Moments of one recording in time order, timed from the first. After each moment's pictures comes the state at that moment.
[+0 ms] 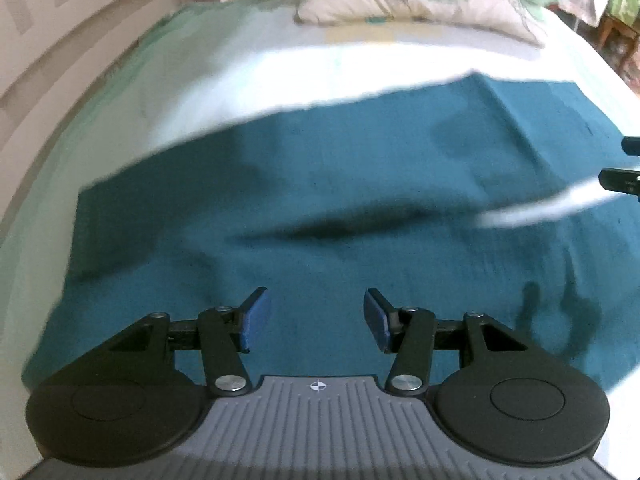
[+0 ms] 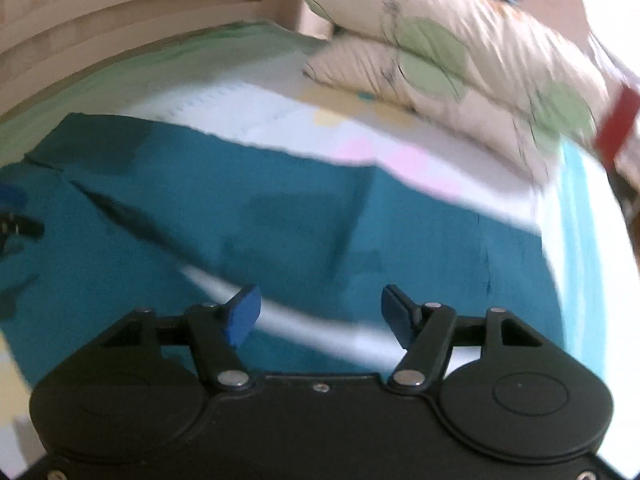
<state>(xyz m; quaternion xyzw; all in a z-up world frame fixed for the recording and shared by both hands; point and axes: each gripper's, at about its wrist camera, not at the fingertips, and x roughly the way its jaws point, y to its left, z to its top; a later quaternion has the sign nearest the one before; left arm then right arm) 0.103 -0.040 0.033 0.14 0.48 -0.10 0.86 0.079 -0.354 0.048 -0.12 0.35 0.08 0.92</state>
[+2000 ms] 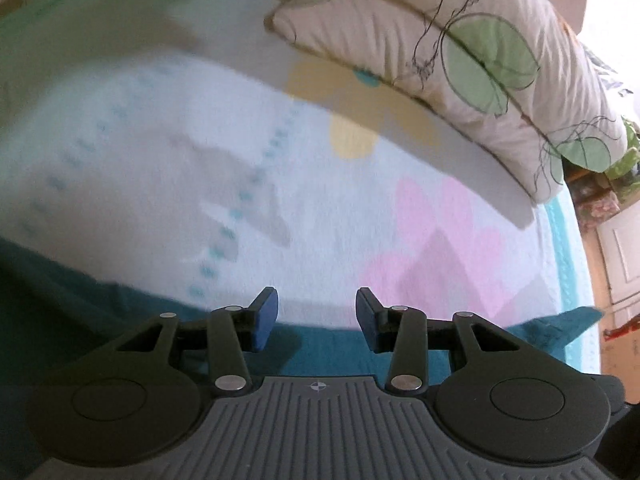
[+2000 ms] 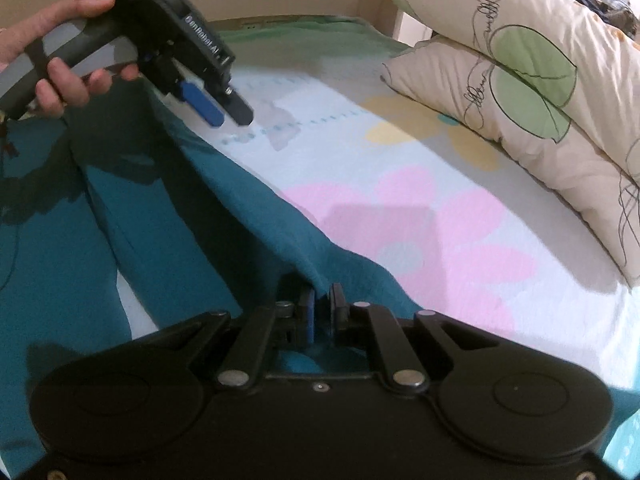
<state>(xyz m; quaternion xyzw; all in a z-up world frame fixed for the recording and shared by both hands) 0.316 -0.096 -0.001 -0.12 0.53 -0.17 0.82 0.187 -0.385 0.000 -0.16 0.34 0.23 0.90</state>
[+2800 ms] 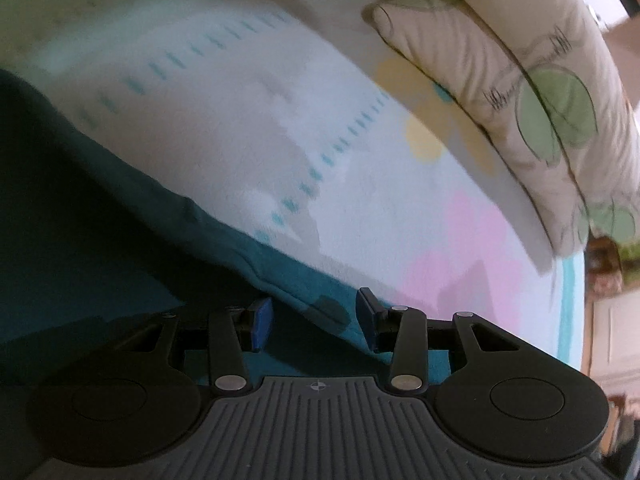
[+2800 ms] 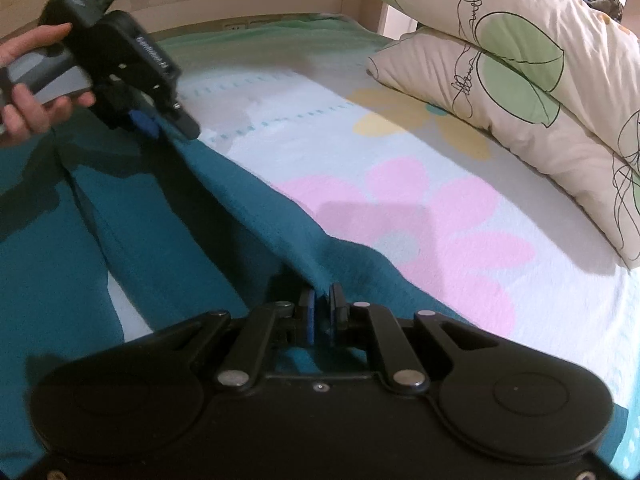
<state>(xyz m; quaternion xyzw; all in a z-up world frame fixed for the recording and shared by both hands) 0.305 -0.052 -0.026 -0.23 0.54 -0.08 0.81 0.185 -0.388 -0.006 -0.15 0.34 0.22 0.90</state>
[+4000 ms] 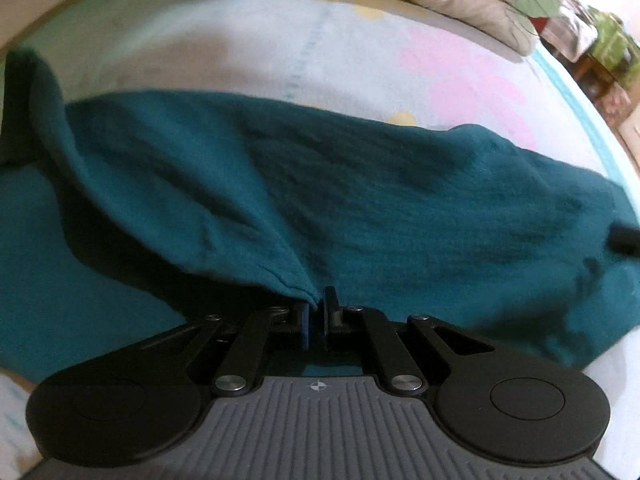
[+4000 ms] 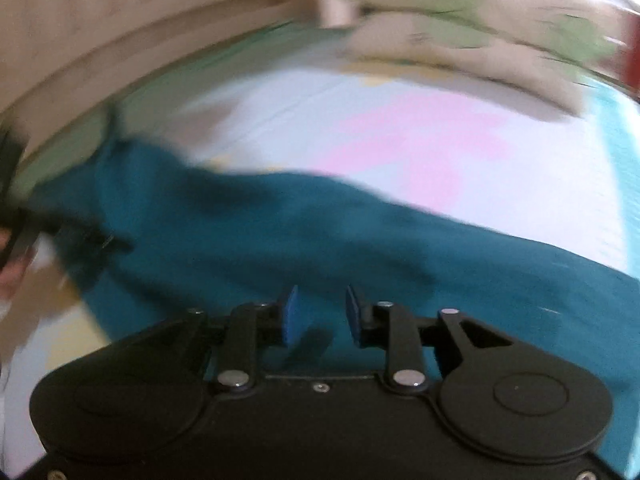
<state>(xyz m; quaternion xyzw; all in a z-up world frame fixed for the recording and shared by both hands) 0.084 -0.020 -0.037 0.03 0.50 -0.16 0.85 -0.011 -0.370 0.011 0.02 0.36 0.11 0.93</state>
